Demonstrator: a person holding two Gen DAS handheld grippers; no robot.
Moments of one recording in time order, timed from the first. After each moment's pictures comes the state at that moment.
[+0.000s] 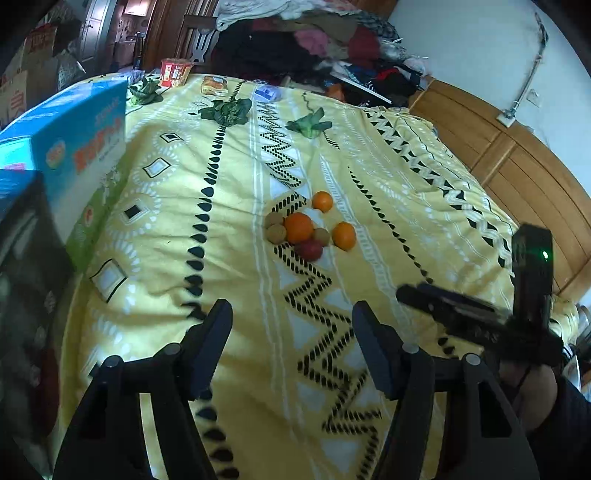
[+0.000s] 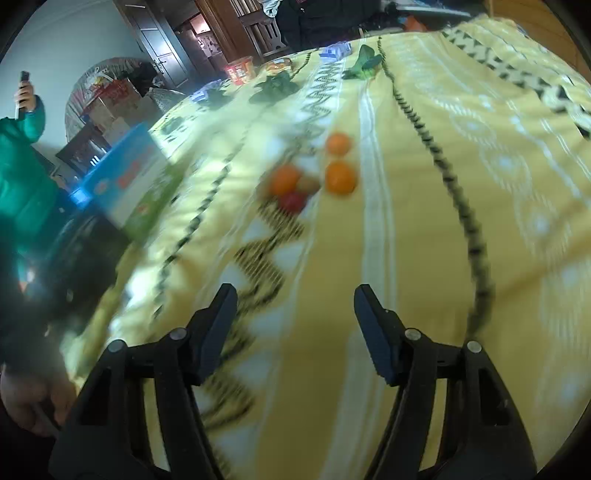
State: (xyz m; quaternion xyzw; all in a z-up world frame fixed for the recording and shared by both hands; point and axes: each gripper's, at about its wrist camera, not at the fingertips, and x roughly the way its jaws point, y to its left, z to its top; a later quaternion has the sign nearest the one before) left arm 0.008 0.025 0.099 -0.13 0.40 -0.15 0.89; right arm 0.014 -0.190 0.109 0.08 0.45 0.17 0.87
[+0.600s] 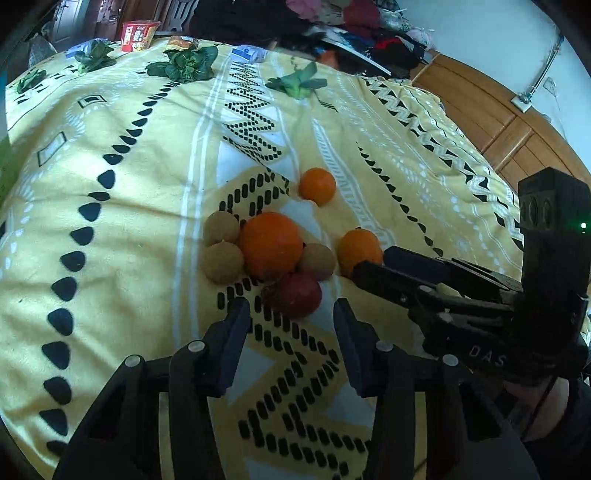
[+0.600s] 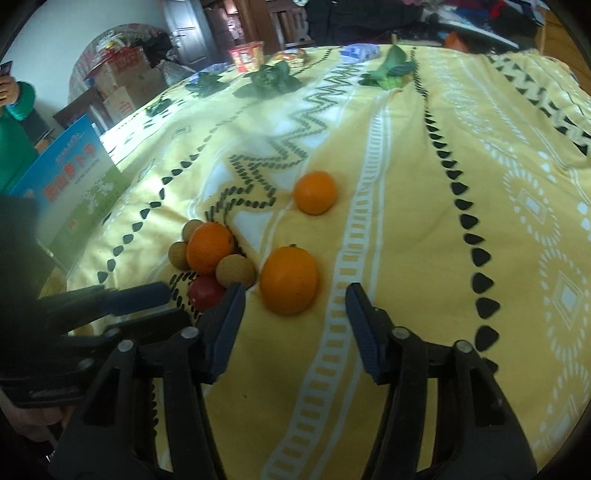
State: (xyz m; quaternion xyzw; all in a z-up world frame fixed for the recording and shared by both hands) left arm 0.126 -0.040 0.019 -0.13 0.45 -0.18 0.87; right arm 0.122 -0.188 0.064 0.00 0.44 0.22 0.87
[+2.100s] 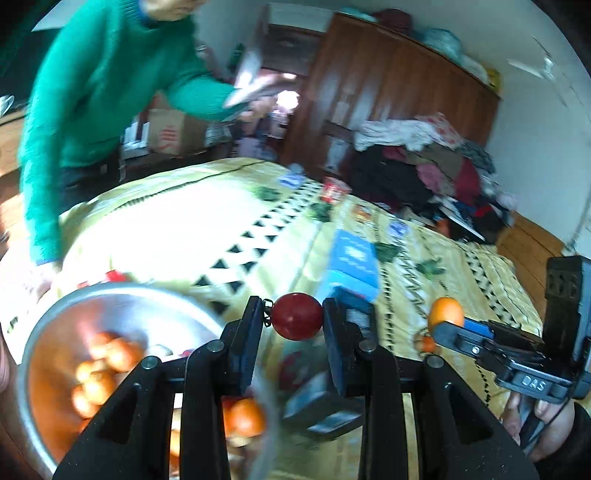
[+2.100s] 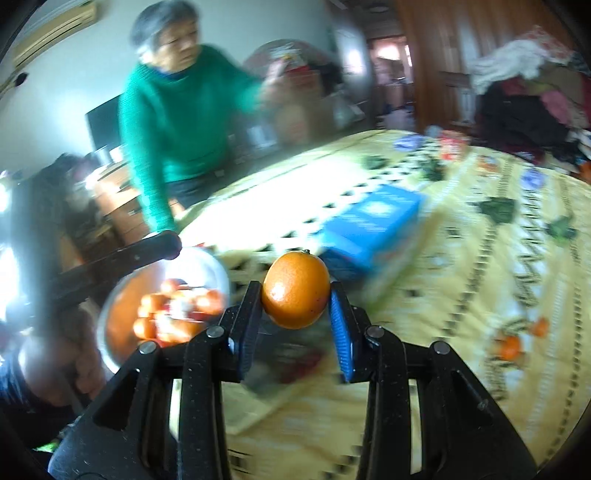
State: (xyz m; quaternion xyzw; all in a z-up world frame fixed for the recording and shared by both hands) left arm -0.194 0.307 0.225 -0.20 0.24 0.10 0.94; right arm -0.076 0.086 0.250 -0.05 0.32 0.47 0.82
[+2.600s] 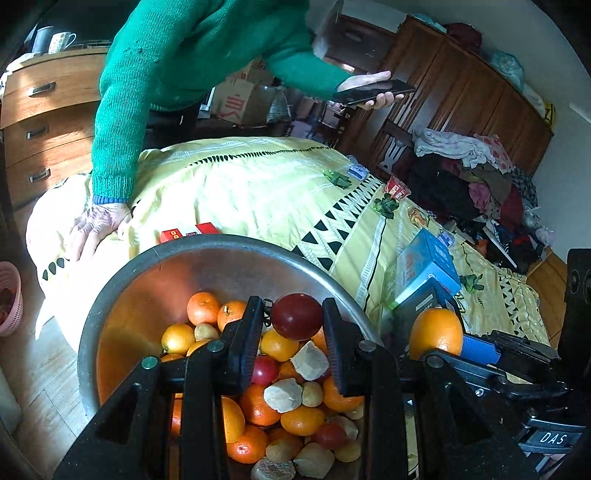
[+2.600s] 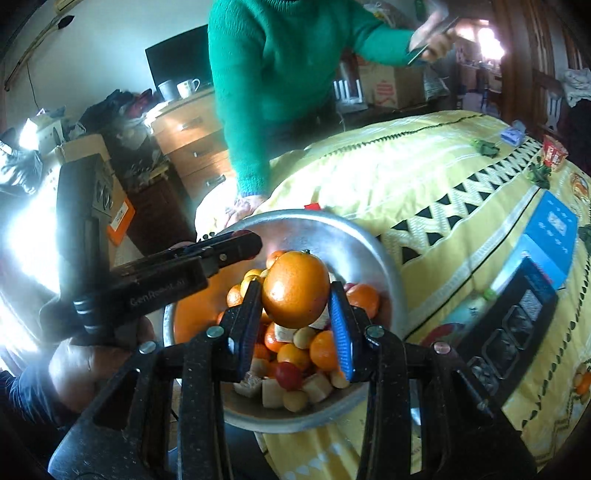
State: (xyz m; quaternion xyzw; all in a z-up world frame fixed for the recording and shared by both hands) left arm -0.250 0.408 0.159 -0.27 0.26 0.16 0.91; right arm -0.151 0.235 0.220 -0.12 0.36 0.55 0.74
